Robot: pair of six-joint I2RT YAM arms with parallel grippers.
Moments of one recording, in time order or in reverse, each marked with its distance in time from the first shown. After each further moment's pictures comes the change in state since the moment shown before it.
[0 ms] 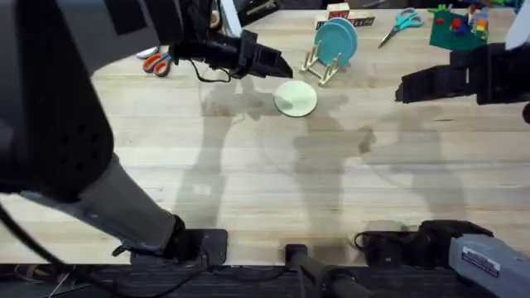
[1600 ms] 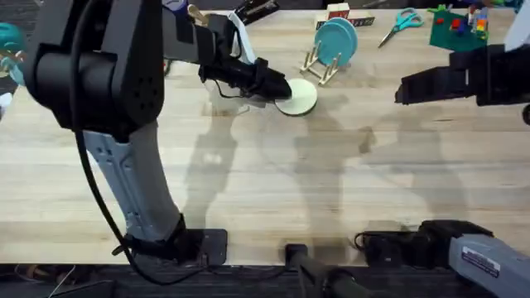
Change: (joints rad) left arm -0.038 0.298 0.009 0.270 -0.117 -0.233; right arm 0.000 0.000 -0.002 -0.006 -0.001 0.000
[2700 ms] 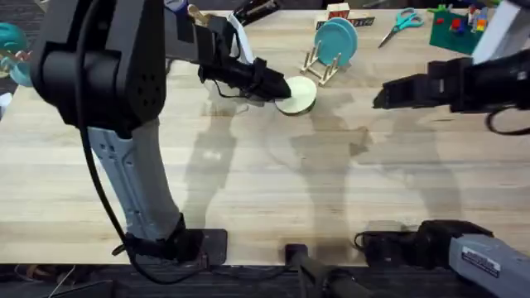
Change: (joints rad) left arm 0.009 0.028 0.021 -0.029 0.020 -0.003; right arm 0.000 0.000 -0.139 0.118 -0.162 0.033
